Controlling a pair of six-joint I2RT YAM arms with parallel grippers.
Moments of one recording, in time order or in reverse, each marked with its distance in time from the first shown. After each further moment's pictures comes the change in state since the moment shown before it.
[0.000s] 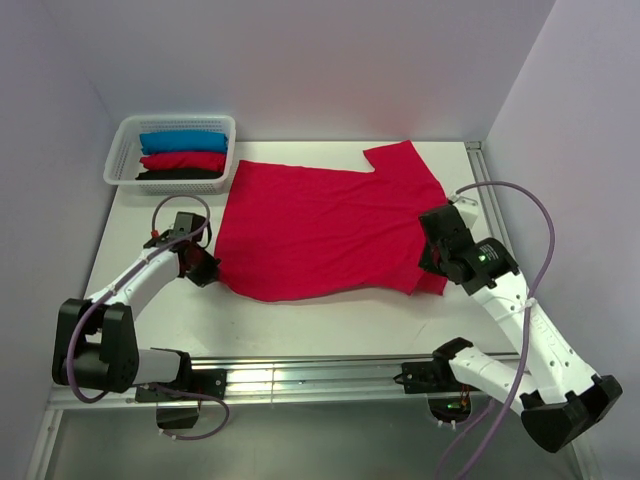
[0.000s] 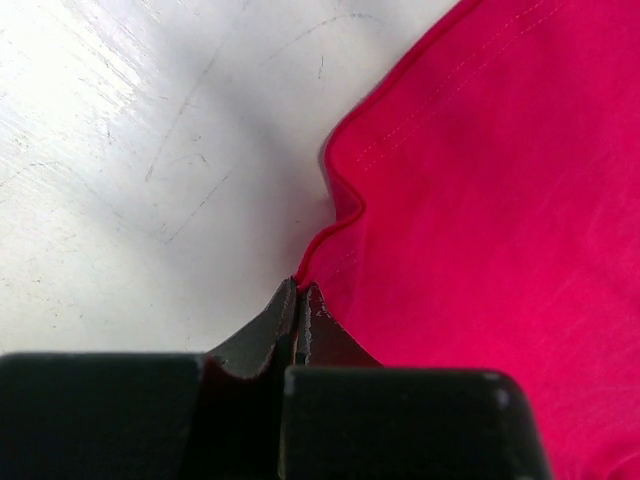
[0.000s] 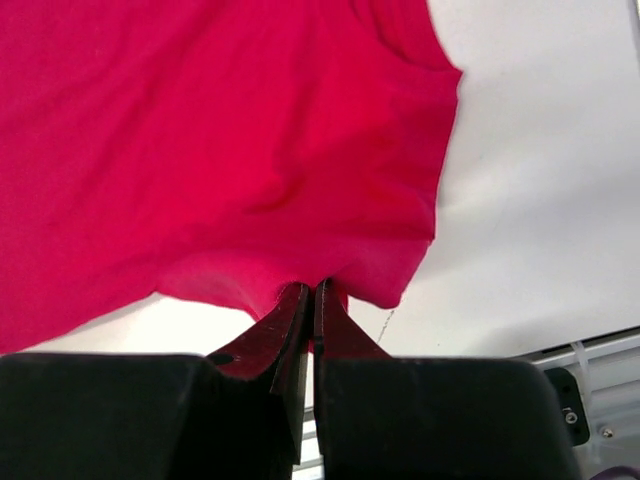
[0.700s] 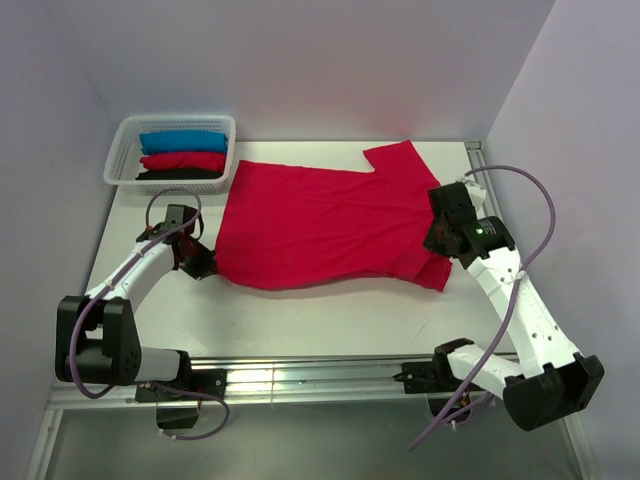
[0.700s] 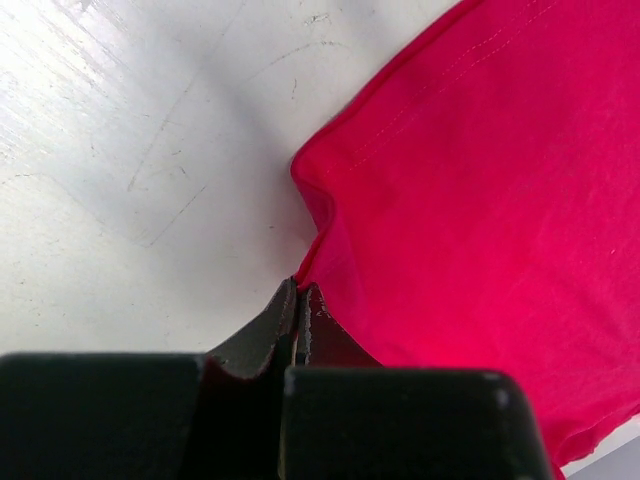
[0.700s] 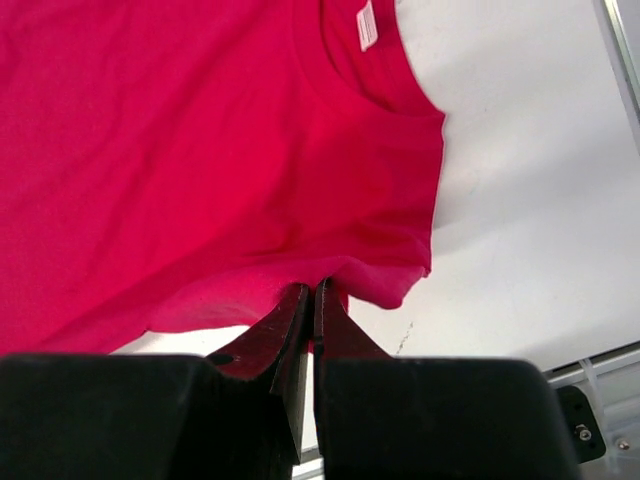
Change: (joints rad) left arm 0.066 0.026 0.065 -0.028 0.077 0.009; right arm -0.172 0.138 0.070 0.074 -0.050 -0.053
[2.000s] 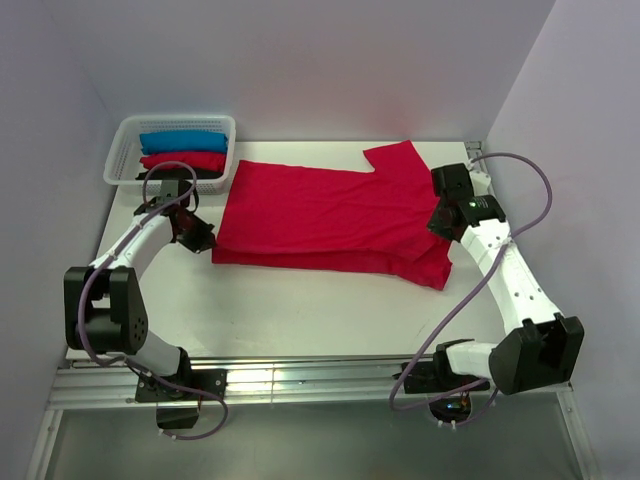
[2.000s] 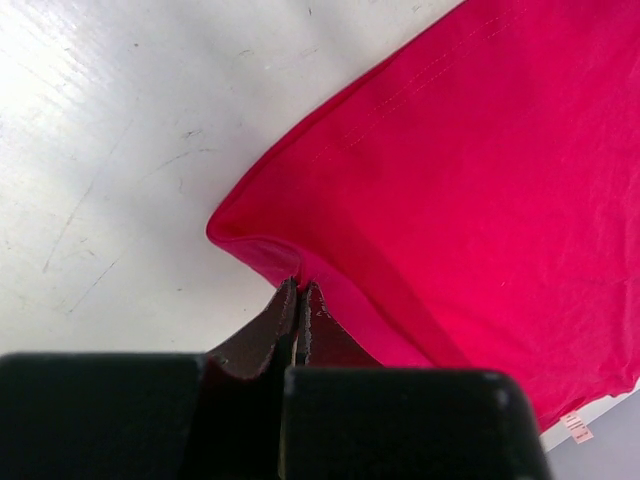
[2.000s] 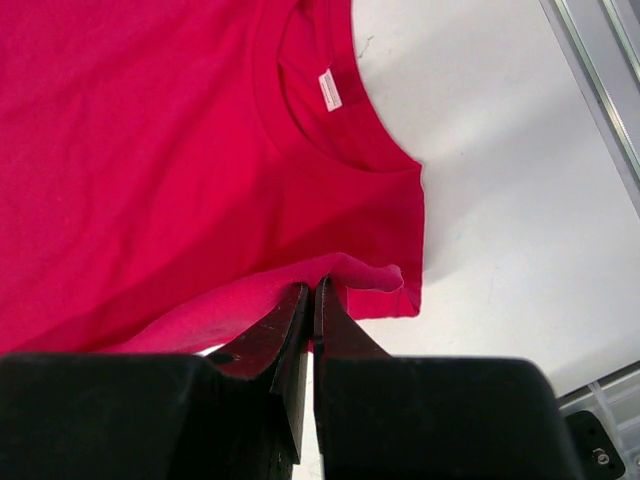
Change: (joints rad) left arm 0.053 0.171 0.225 0.003 0.041 0.027; right arm -0.122 0.180 0.061 0.090 0.024 -0.002
